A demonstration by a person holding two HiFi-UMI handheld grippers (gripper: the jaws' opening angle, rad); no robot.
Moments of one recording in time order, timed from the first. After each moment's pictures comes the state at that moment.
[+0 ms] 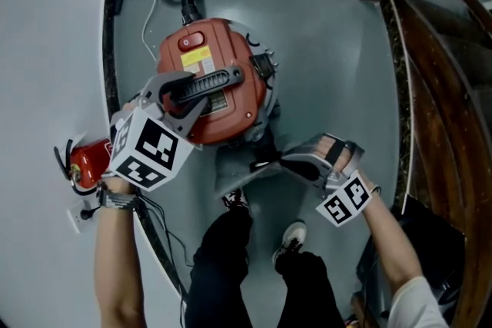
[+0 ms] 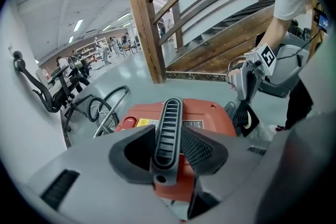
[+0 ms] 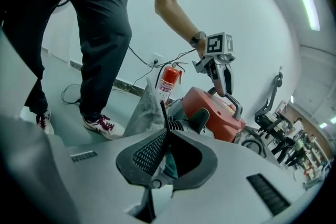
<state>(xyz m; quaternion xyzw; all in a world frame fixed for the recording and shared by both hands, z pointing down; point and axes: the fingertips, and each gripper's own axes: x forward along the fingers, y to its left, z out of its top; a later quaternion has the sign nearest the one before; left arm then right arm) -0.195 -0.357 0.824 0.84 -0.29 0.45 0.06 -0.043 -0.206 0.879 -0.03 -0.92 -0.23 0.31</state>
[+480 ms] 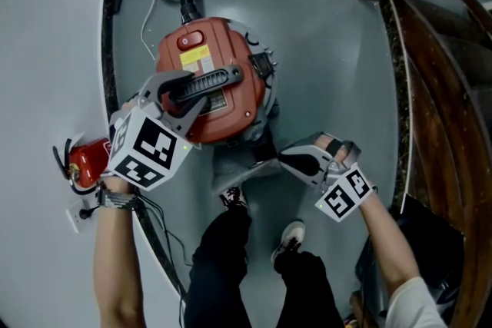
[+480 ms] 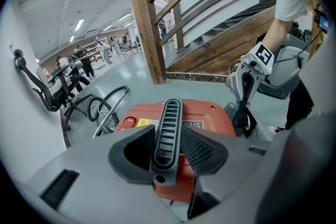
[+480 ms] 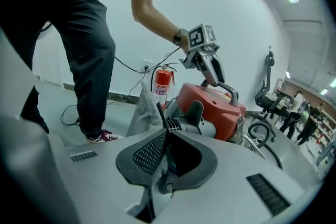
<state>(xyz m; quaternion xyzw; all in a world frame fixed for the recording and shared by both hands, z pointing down) -0.195 -0.357 0.823 0.85 -0.29 0.44 0.06 -0.045 -0.217 0.878 -0.01 -0.95 -0.13 0.30</state>
